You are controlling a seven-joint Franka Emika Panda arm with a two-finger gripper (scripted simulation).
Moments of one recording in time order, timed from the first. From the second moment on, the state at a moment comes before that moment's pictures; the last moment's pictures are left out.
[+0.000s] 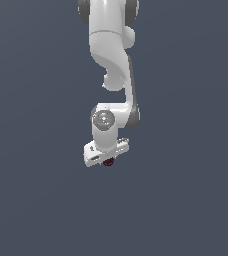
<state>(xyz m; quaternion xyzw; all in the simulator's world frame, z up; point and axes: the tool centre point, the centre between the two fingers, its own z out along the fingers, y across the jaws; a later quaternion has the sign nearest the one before) 0.035 -0.031 0.029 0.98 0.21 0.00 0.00</state>
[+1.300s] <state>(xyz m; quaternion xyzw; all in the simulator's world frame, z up) 0.104 -0.138 0.330 0.98 0.11 0.15 0.06</state>
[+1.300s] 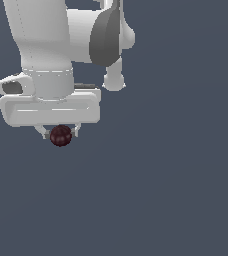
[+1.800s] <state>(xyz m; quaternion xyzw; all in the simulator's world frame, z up) 0.096 -0.186 0.478 0.97 0.06 0.22 0.08</state>
